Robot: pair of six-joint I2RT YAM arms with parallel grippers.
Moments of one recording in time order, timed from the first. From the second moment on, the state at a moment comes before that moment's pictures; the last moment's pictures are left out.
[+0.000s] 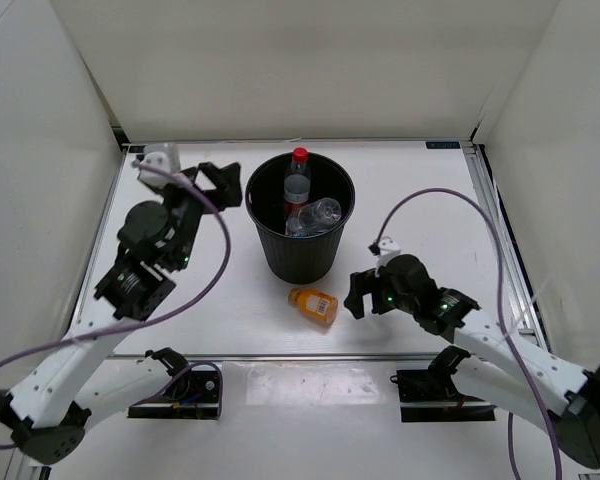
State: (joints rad) left arm -0.69 0.91 1.15 -0.08 -0.51 -0.26; right arm 0.75 0.80 0.50 -0.42 -0.01 0.38
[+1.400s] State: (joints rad) left arm -0.69 0.74 0.92 -0.85 -0.71 -0.55; right arm 0.89 1.34 0.50 0.28 -0.23 0.27
